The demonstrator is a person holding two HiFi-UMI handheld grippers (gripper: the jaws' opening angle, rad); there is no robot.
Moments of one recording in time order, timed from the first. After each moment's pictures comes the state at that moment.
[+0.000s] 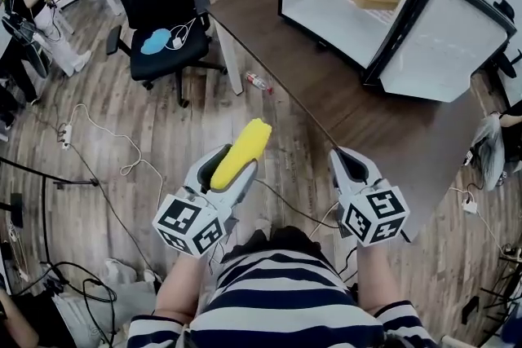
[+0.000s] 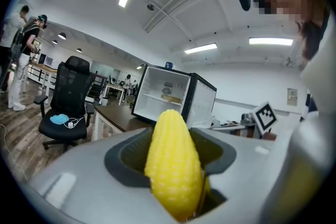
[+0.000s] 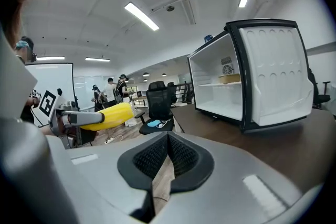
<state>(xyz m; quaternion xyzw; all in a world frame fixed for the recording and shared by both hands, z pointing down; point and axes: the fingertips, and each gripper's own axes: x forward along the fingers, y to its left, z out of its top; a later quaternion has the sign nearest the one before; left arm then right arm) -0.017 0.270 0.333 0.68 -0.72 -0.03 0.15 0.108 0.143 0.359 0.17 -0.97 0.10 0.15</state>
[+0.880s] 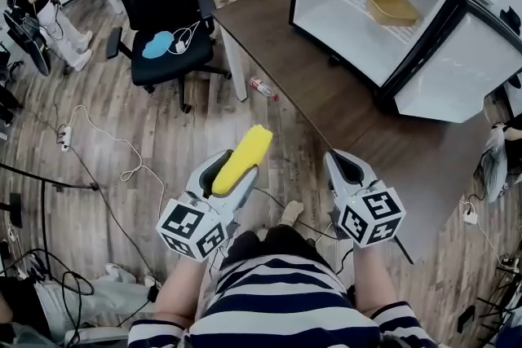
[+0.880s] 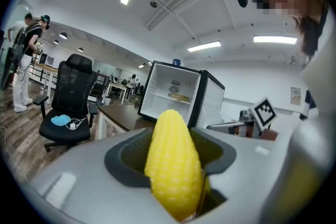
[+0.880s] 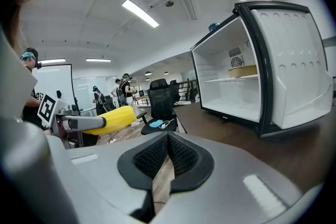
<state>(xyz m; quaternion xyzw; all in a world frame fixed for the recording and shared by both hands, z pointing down) -0.086 0.238 0.354 0.67 -0.73 -0.02 0.16 0.025 0.112 0.374 0.15 -0.97 0.11 0.15</state>
